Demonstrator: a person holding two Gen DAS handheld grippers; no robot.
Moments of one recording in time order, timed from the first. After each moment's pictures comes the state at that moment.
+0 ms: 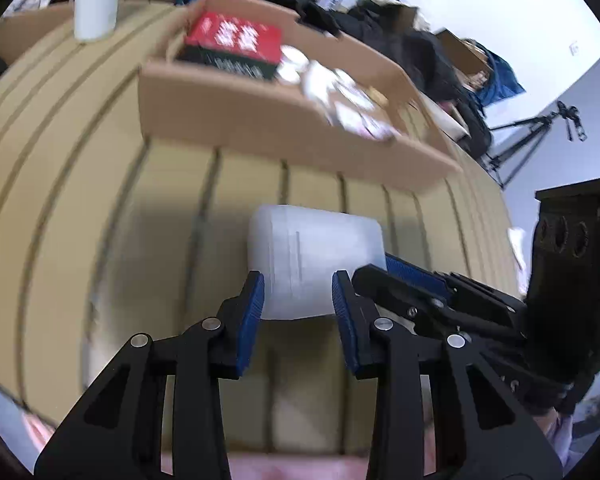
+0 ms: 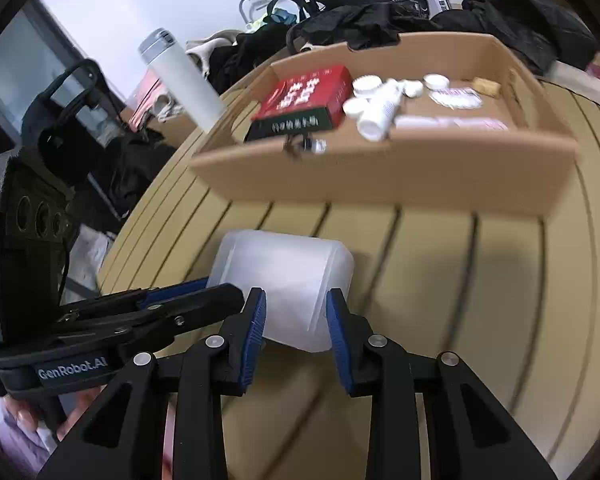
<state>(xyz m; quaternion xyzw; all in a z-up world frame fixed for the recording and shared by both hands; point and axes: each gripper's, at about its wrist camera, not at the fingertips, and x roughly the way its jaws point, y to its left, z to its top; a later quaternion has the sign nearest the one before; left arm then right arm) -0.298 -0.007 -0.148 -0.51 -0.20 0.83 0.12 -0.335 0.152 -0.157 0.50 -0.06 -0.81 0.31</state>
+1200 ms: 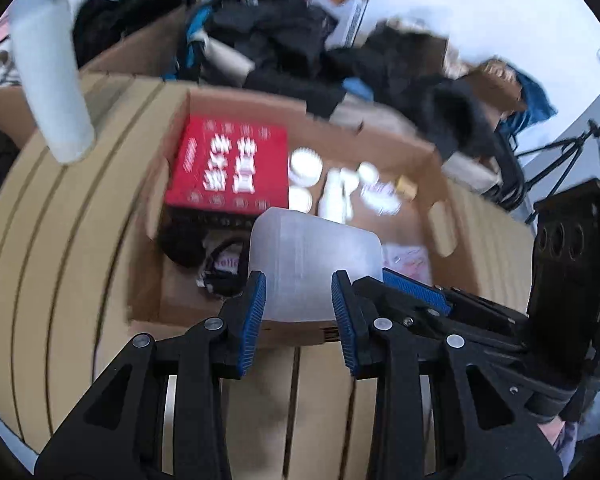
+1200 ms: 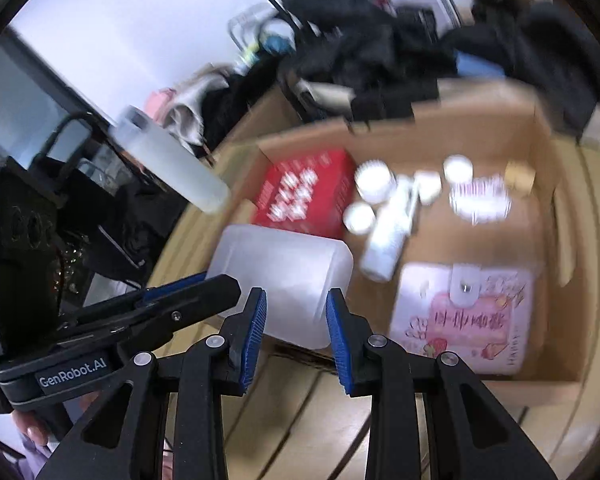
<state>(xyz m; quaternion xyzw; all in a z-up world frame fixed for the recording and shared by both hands) -0.459 -0.023 -0.100 -0.51 -0.15 0.84 0.07 -0.480 0.139 -0.128 0.51 -0.12 -0.79 0.32</state>
